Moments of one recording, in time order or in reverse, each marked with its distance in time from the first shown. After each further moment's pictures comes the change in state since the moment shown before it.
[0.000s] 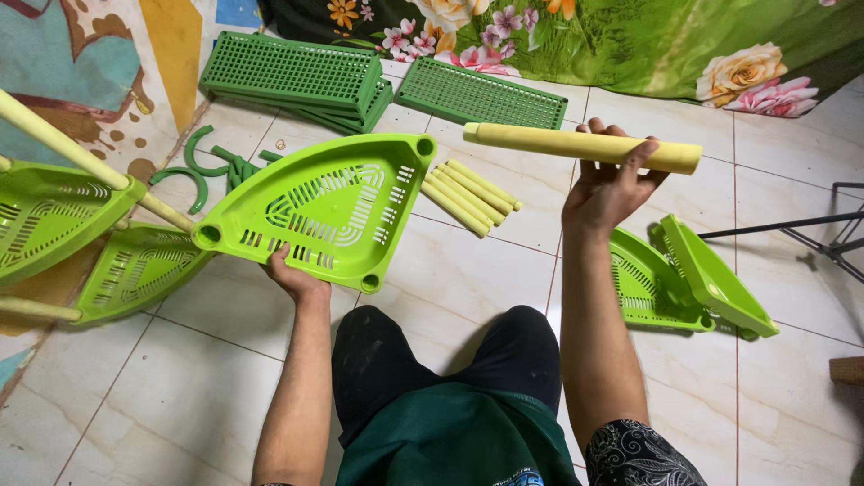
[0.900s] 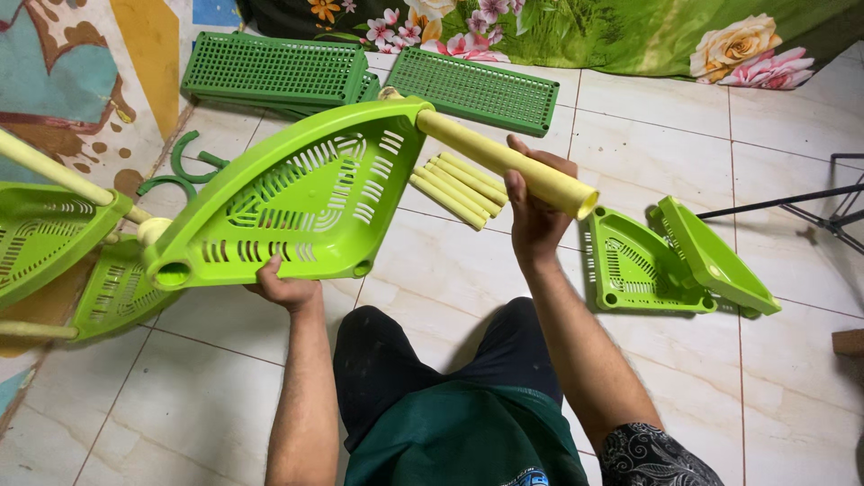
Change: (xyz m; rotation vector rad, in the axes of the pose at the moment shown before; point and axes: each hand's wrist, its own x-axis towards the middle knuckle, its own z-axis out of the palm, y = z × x) left_hand -0.019 0.032 0.047 -0.022 -0.182 0.363; right_hand -0.083 0.014 0.016 -0.620 -0.547 -0.187
